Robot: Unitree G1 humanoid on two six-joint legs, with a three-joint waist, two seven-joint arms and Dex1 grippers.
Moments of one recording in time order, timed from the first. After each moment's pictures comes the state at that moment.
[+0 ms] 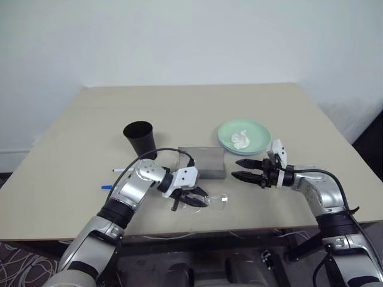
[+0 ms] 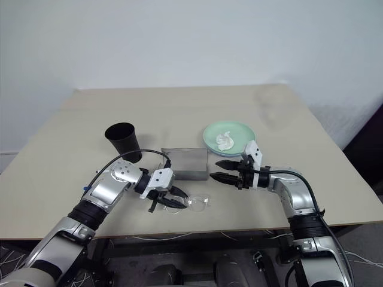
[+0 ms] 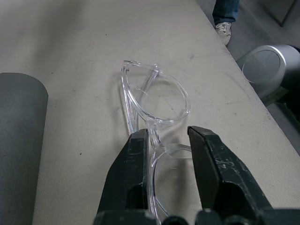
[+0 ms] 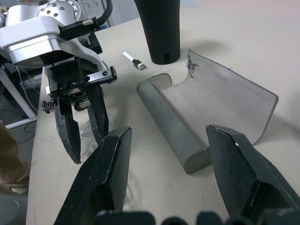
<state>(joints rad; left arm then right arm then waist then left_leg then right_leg) -0.57 0.50 -0.42 0.36 -0.07 0.03 -1.42 -0.42 -0.44 0.06 0.21 0.35 0.36 1.17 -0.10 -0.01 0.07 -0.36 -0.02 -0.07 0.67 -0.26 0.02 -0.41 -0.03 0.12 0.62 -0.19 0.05</state>
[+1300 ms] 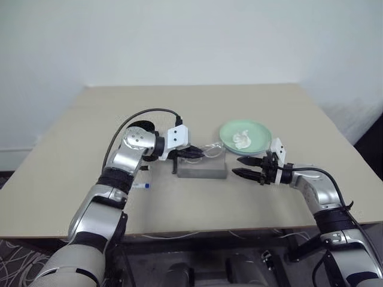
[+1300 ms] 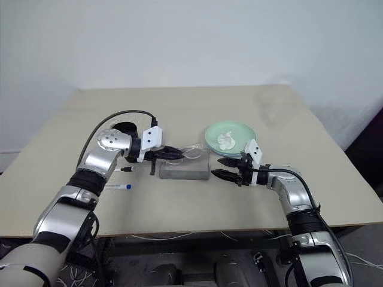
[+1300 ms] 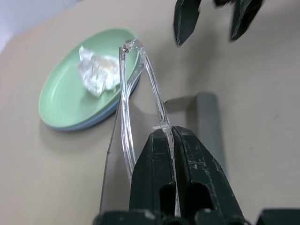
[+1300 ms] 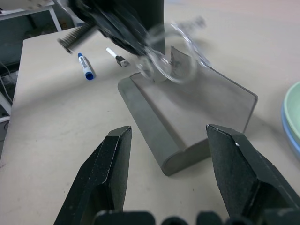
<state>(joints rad) -0.90 0.43 -0.28 0.85 0.01 -0.29 -1.25 -0.46 -0.44 0.07 0.31 0.33 0.28 1.13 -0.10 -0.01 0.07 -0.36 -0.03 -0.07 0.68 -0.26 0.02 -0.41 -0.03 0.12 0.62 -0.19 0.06</state>
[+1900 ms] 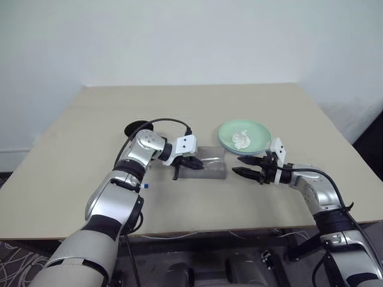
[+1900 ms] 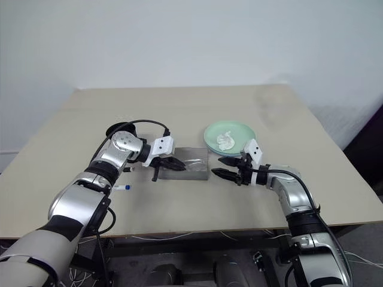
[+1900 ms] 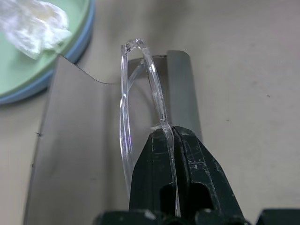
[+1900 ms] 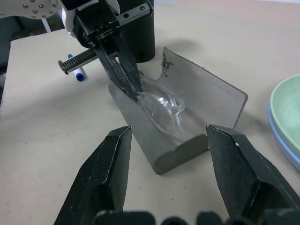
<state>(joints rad) -1.05 0.35 -0.30 1.22 0.13 -0.35 -1.39 -0.45 -0.44 0.07 0.29 0.33 0.28 1.08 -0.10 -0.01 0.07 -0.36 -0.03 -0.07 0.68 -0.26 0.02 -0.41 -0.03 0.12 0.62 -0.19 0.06</state>
